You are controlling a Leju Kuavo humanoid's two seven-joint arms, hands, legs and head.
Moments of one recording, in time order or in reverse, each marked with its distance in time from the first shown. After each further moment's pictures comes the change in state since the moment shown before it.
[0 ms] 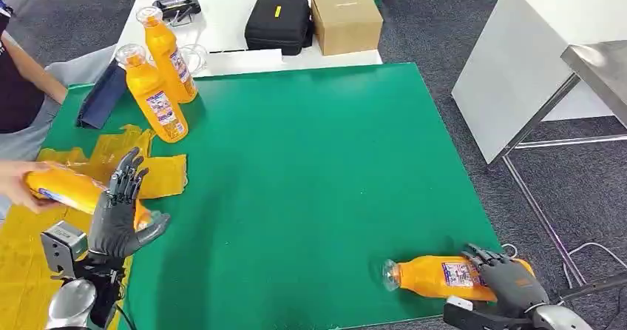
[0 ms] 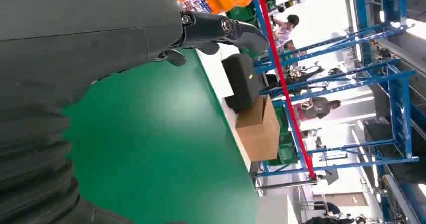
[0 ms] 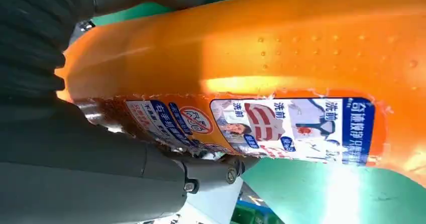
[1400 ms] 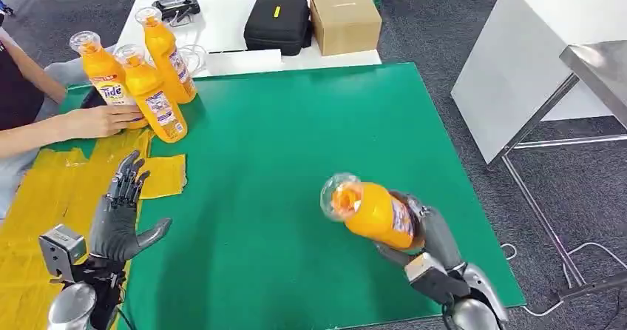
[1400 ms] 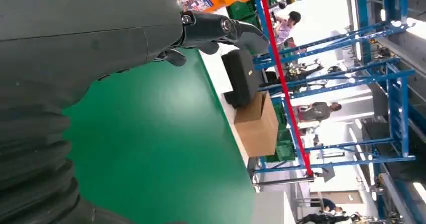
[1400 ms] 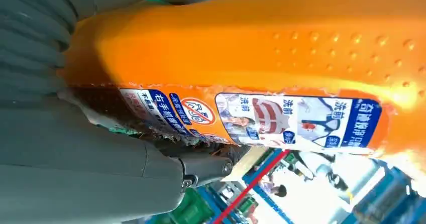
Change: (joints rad) left arm 0.017 -0.006 -0.011 -0.017 0.012 -0.010 0.014; right arm -0.301 0.510 0.048 -0.023 -0.463 -0.054 -0.449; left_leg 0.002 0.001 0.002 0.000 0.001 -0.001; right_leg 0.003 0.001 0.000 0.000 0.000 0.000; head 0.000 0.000
